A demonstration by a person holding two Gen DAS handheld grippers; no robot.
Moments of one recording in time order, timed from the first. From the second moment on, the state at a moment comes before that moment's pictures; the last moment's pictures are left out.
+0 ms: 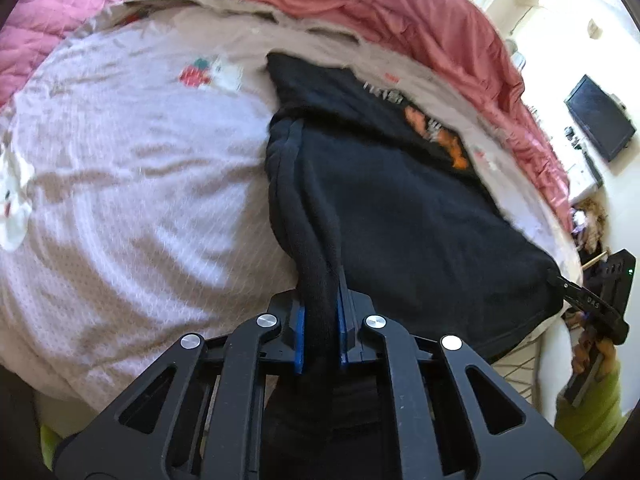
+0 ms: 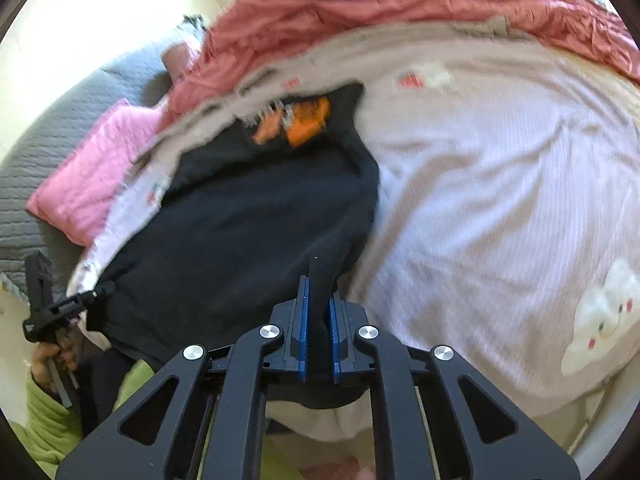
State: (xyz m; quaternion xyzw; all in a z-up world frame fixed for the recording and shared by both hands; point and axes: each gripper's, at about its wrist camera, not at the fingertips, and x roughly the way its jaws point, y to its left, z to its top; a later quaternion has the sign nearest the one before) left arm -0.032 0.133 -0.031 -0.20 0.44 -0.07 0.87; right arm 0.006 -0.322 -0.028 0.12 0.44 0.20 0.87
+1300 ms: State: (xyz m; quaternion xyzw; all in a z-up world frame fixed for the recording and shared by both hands) left arm 0.120 0.162 -0.043 -0.26 0.38 0.02 0.89; right arm 0.183 -0.306 -0.049 0.09 0.42 0.11 0.90
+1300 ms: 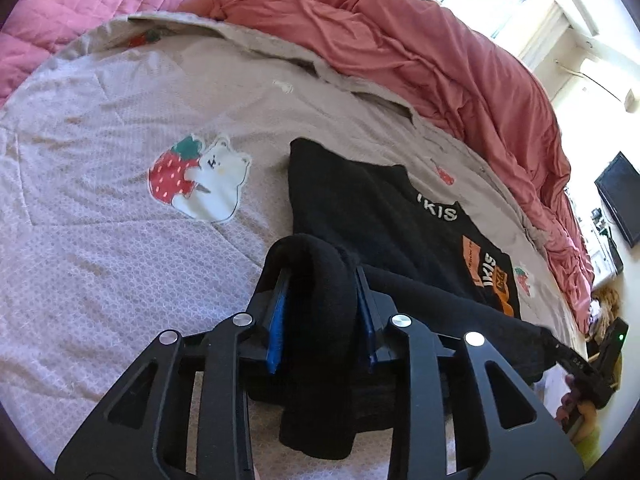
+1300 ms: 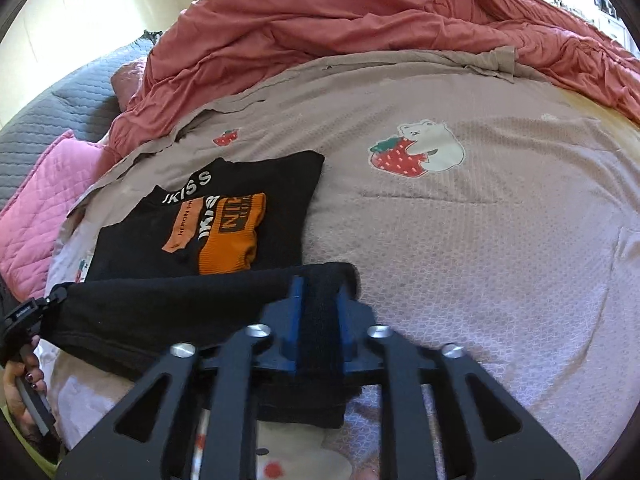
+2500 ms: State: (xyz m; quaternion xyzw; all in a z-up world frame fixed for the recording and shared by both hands) left arm 0.081 0.110 -0.046 -0.20 0.41 0.02 0.89; right arm 0.110 -0.177 -0.076 -0.32 0.33 0.19 0.87
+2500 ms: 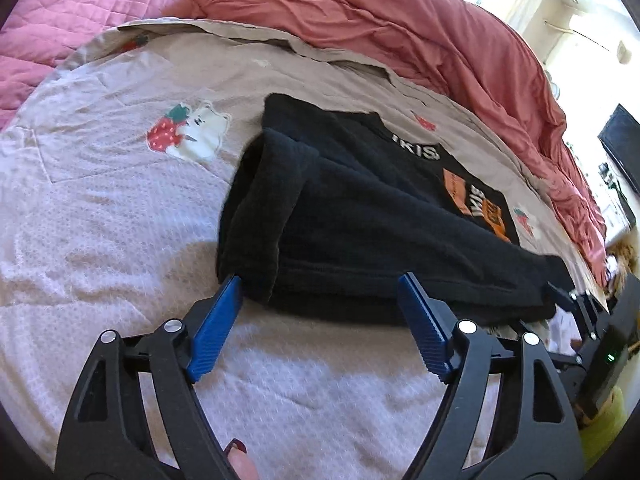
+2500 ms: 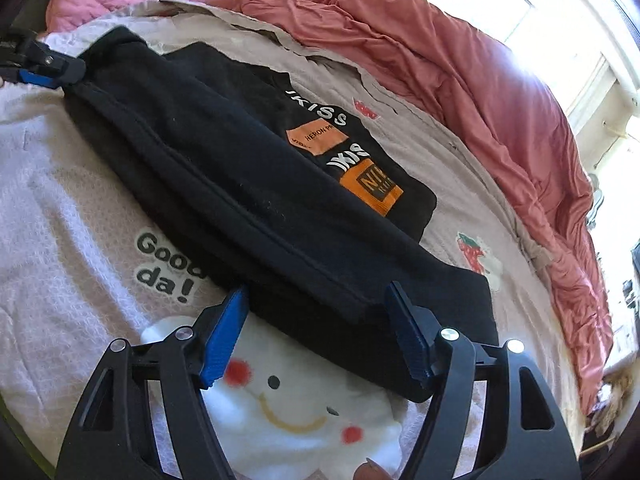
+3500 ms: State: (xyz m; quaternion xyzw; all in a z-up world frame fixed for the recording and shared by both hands) left arm 0.210 0.175 -0.018 -0.21 0.39 0.06 0.89; right arm 0.272 -0.177 -0.034 -0.13 0.39 0.15 0.90
